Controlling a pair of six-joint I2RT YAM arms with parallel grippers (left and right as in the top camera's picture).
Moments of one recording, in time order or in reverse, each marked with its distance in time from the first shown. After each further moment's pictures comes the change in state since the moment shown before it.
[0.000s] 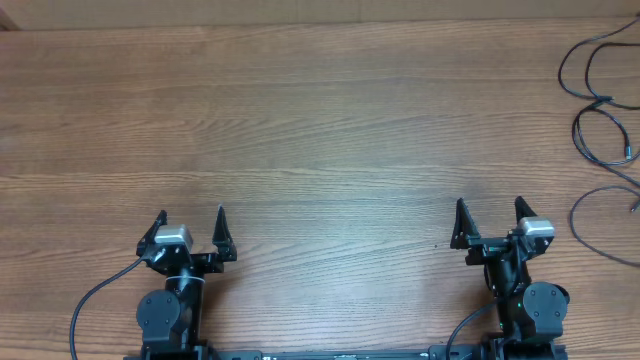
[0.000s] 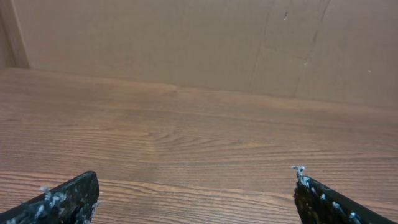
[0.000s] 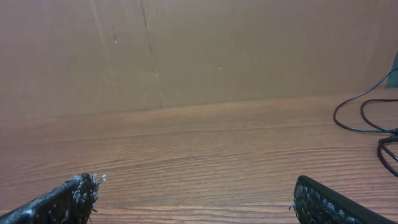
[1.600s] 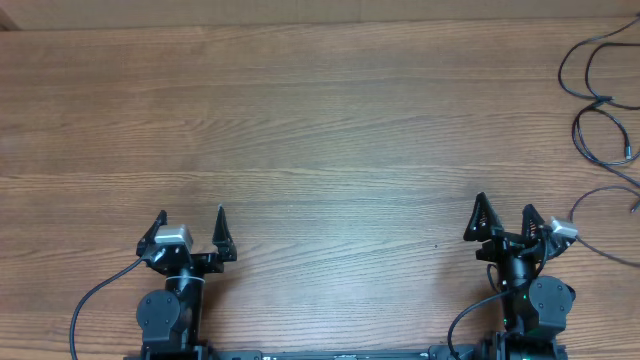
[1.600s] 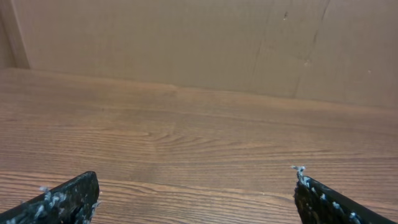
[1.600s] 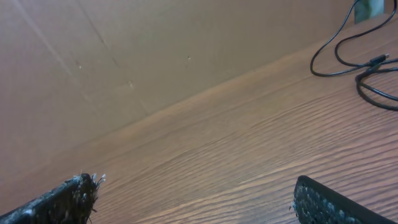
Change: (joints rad) left arm 0.000 0.000 0.000 0.000 0.000 0.000; right arm -0.115 0.061 0.000 -0.004 0.004 0.283
